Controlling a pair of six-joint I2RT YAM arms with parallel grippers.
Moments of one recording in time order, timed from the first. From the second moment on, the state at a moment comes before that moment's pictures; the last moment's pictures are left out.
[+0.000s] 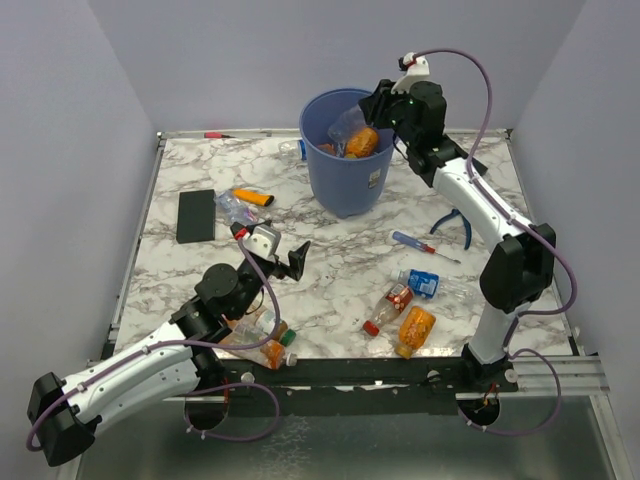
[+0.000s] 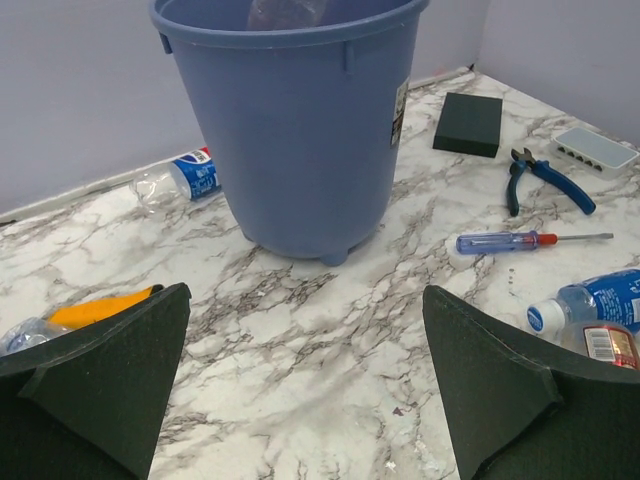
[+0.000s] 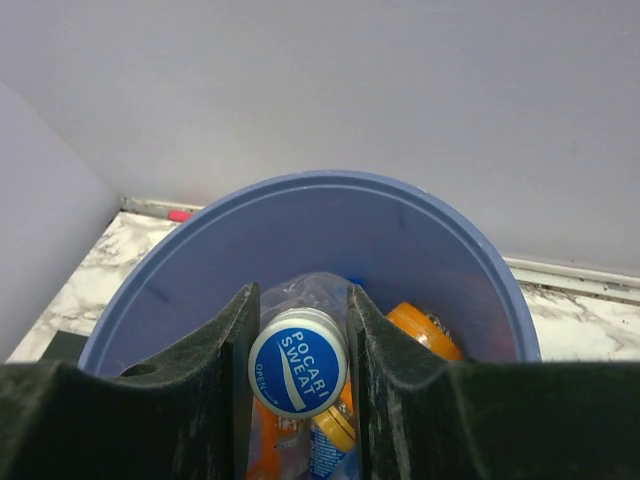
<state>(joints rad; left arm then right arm) -0.89 0.66 0.45 0.31 -0.36 0.07 0.41 1.83 1.71 0.07 0.02 0.24</state>
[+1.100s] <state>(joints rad) -0.89 0.68 0.45 0.31 -0.32 0.05 0.41 1.60 1.75 -0.62 -0.15 0.14</state>
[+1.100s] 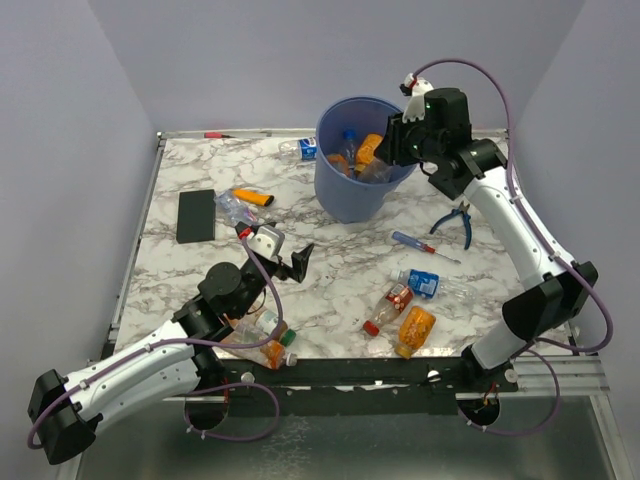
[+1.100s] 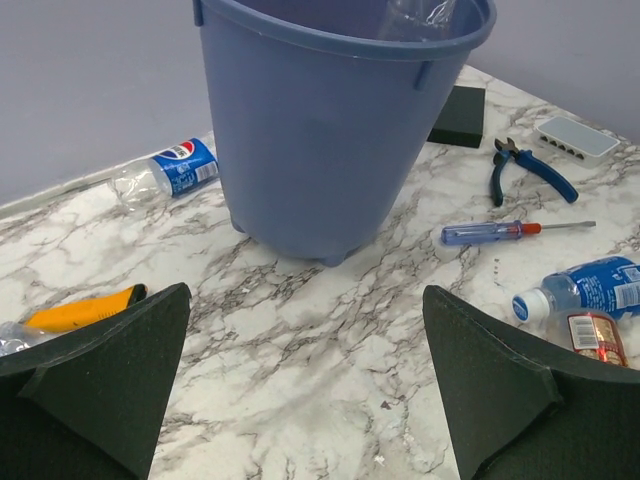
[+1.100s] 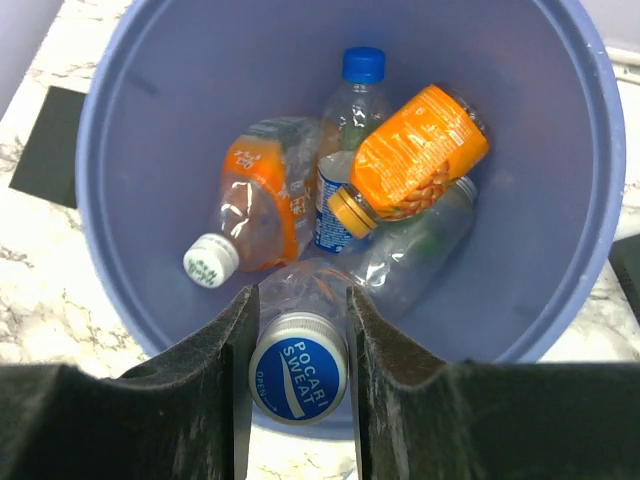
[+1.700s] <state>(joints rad) -0.89 0.68 0.45 0.31 -0.32 0.05 0.43 1.93 2.01 -0.62 -0.07 0.21</state>
